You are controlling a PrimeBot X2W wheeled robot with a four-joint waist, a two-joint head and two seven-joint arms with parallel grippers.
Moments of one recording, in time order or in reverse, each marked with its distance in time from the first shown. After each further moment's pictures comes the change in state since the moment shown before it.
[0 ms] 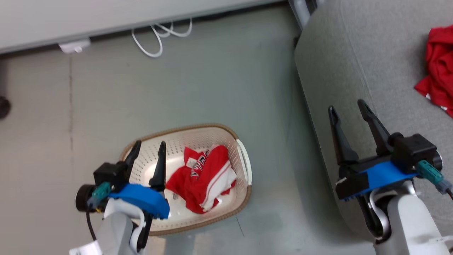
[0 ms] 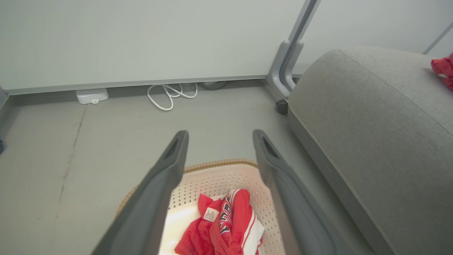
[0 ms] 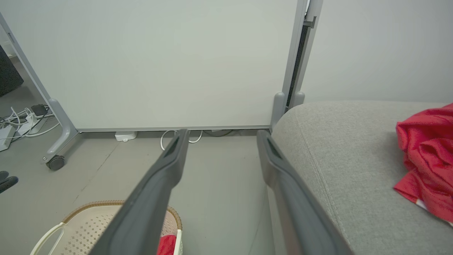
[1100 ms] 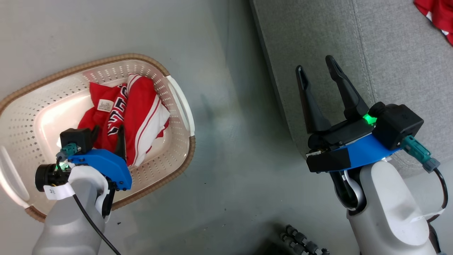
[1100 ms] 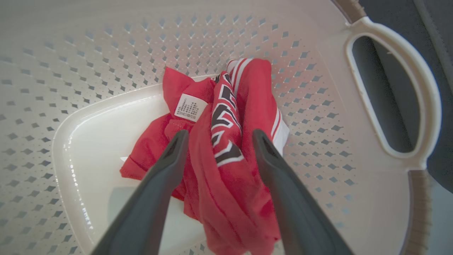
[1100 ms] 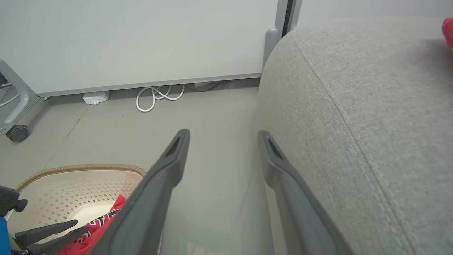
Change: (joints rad) left arm -0.358 0.101 -0.116 0.513 -0.125 0.006 0.007; right arm -0.209 0.021 0.159 0.077 0.119 0.000 -0.156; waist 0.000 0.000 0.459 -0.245
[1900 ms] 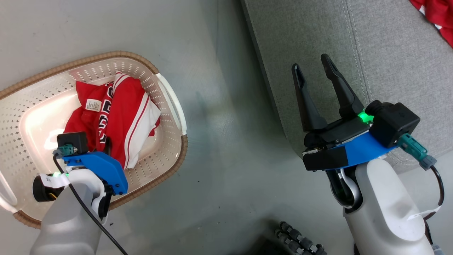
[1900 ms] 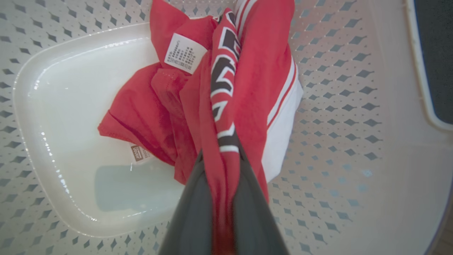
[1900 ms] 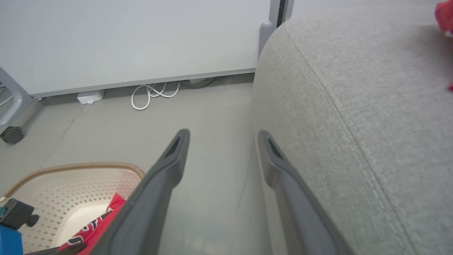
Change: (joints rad) left arm -0.044 -0.009 -0.011 0.136 -0.065 -0.002 0.079; right arm -0.022 0.000 0.025 0.034 0.039 0.000 -0.028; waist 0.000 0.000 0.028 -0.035
